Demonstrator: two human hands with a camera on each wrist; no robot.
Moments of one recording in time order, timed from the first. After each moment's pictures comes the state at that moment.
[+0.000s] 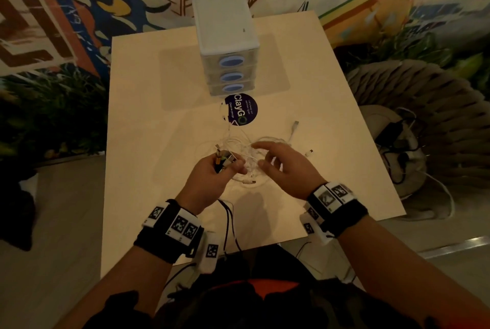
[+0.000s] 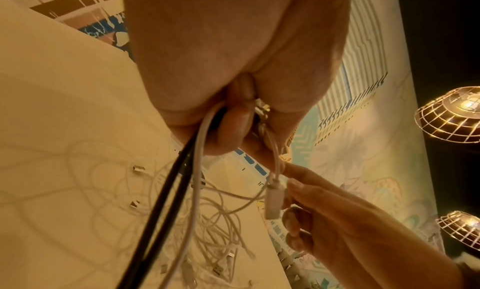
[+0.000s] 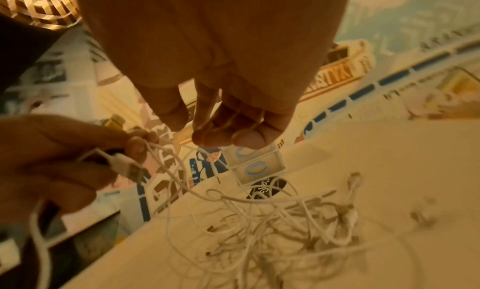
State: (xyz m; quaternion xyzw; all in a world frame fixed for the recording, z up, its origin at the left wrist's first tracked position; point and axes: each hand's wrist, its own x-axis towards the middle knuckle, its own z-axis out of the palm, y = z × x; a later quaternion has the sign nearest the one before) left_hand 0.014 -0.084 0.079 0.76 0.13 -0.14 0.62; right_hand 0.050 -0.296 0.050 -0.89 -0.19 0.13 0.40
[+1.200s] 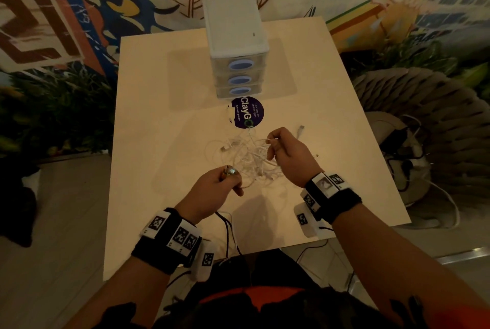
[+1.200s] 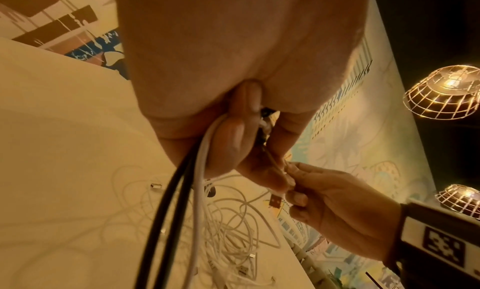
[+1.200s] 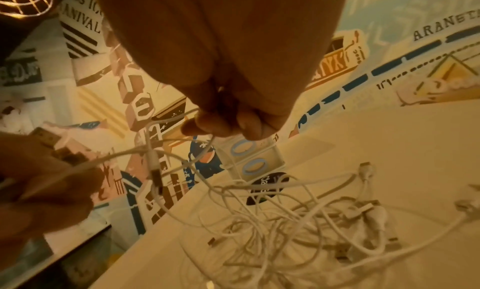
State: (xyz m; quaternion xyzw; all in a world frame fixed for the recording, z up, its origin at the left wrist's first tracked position) left_hand 0.004 -0.067 0.072 0.79 0.14 -0.24 0.55; right_hand 0.080 -0.279 0.044 -0.86 -0.09 0.13 0.48
